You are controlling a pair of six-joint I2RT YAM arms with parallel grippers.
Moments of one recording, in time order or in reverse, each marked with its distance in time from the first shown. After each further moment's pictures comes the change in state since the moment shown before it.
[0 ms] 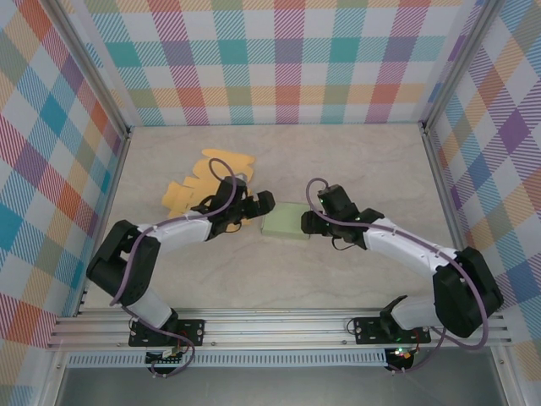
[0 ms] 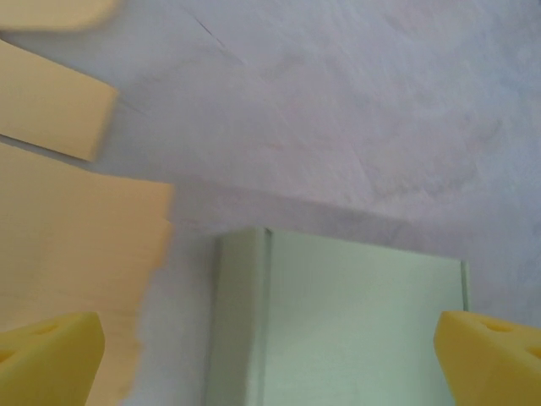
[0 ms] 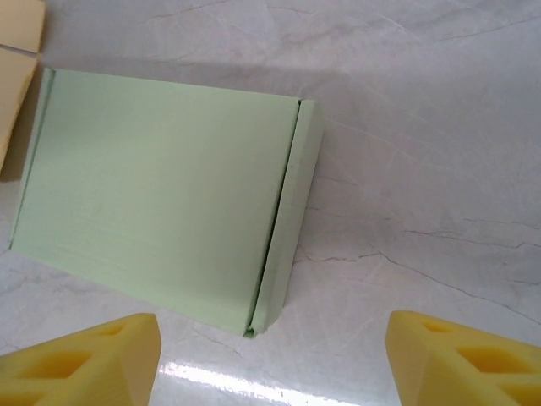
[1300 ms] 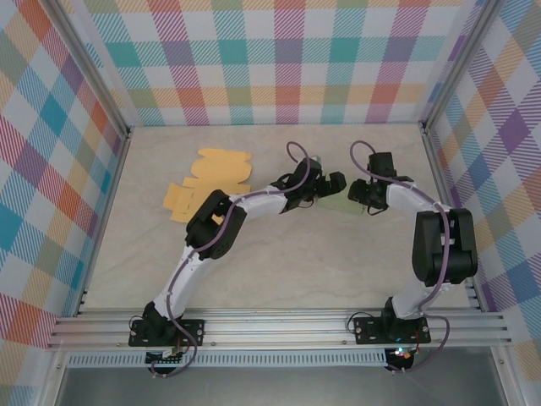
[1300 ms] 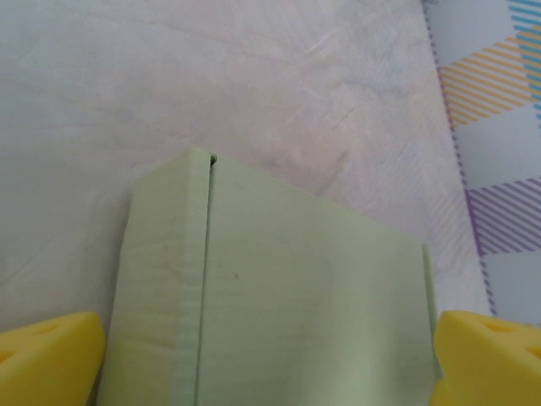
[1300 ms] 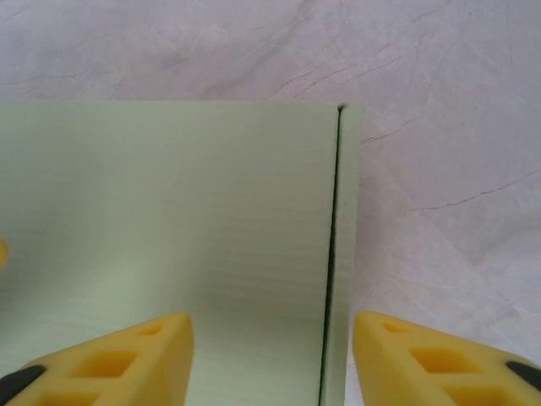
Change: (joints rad) left arm -0.193 0.743 0.878 0.003 0.045 -0.163; right arm -0.530 0.293 0.221 -0.023 -0.093 -0.196
